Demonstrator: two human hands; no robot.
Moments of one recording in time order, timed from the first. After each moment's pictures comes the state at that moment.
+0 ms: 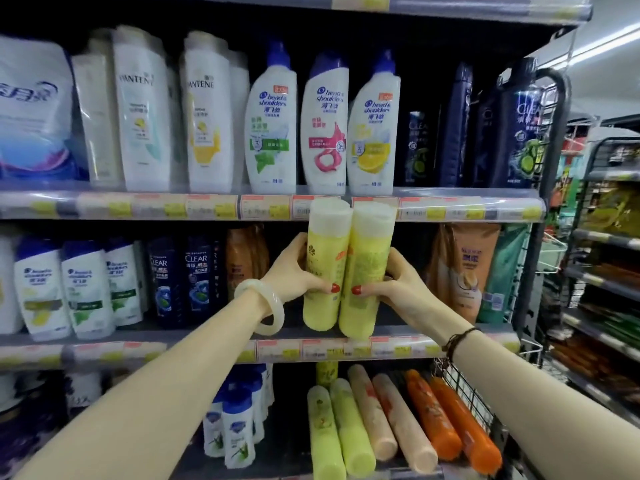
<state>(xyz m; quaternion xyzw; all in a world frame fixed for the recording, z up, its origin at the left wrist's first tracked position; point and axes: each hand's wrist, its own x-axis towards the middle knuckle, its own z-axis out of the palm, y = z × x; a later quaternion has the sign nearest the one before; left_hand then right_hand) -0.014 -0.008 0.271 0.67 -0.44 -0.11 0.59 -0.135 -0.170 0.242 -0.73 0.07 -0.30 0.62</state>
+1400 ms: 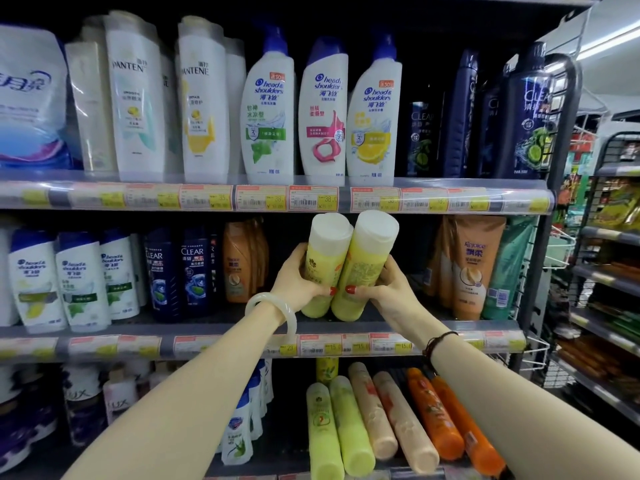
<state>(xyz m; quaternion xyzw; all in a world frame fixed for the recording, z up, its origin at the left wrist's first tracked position) -0.002 -0.034 0.230 0.69 -0.40 -0.05 0.60 -0.109 -0.181 0.208 -0.66 0.02 -0.32 0.68</state>
